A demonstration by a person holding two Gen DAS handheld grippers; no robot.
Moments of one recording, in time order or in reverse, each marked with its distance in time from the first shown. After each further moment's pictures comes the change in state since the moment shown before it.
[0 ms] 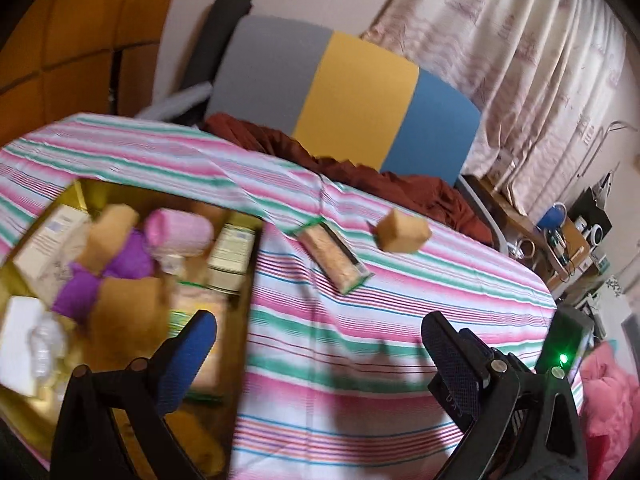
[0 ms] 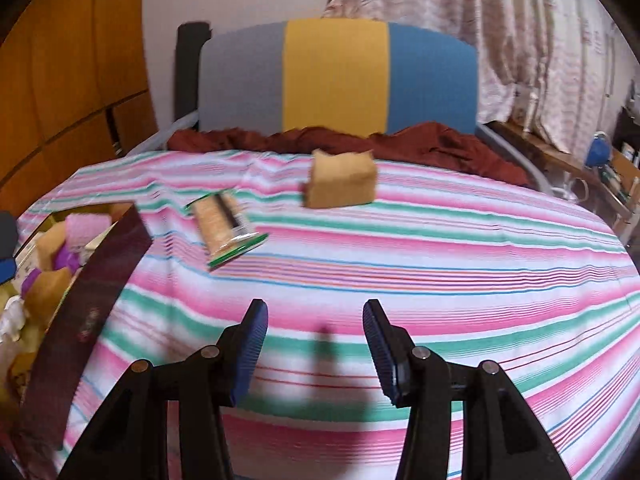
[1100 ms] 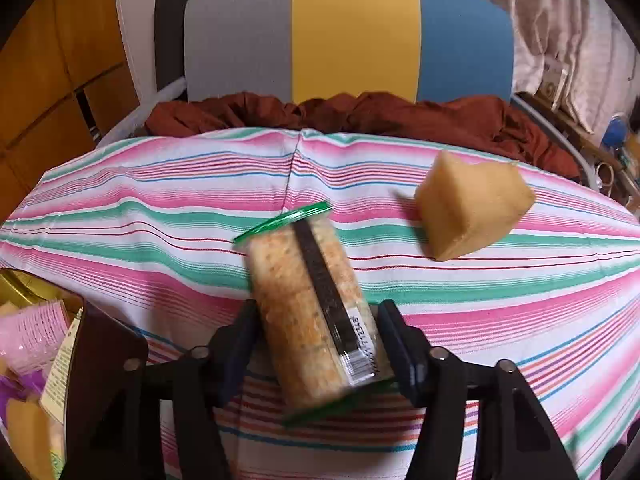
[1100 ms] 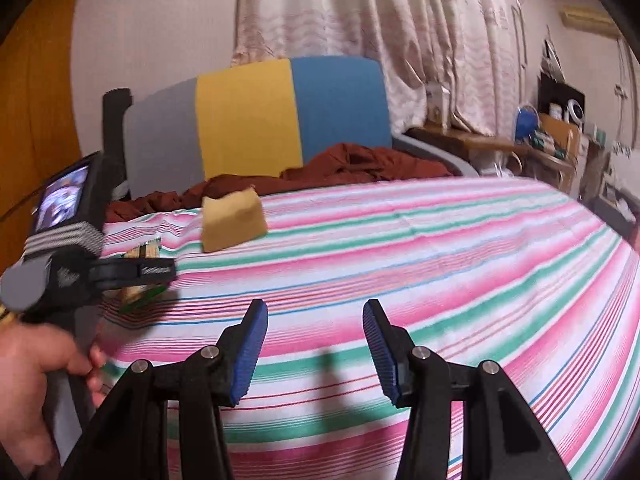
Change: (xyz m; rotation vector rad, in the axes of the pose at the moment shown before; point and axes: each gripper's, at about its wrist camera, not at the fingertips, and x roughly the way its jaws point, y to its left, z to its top) left arm 0.201 -0.058 0.029 0.237 0.095 0.277; right arm -0.007 -0.063 -0.022 0.238 -0.151 -0.174
